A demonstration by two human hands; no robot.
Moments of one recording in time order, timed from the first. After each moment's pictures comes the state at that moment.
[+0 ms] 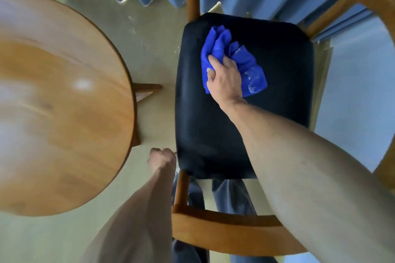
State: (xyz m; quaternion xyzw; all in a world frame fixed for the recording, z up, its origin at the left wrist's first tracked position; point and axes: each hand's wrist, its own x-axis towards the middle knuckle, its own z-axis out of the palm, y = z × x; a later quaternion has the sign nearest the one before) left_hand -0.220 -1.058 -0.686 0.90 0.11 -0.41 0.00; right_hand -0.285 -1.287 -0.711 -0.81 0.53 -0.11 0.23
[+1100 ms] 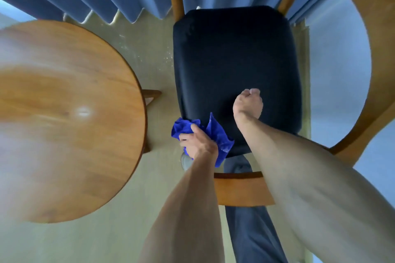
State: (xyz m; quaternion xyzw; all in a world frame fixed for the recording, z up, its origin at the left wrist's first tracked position) left_hand -0.285 -1.068 -0.663 0.87 -0.20 -0.43 -0.16; right_hand -0.365 -1.187 -0.684 -0.38 0.86 -0.09 0.33
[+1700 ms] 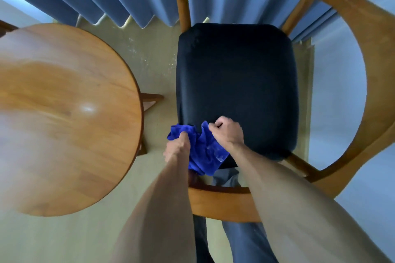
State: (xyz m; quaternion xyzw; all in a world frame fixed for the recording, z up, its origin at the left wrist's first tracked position) left_hand -0.243 -1.076 -0.646 0.86 0.16 -0.47 0.13; right_hand -0.368 -1.152 -0.668 -0.58 0.68 0.08 0.45
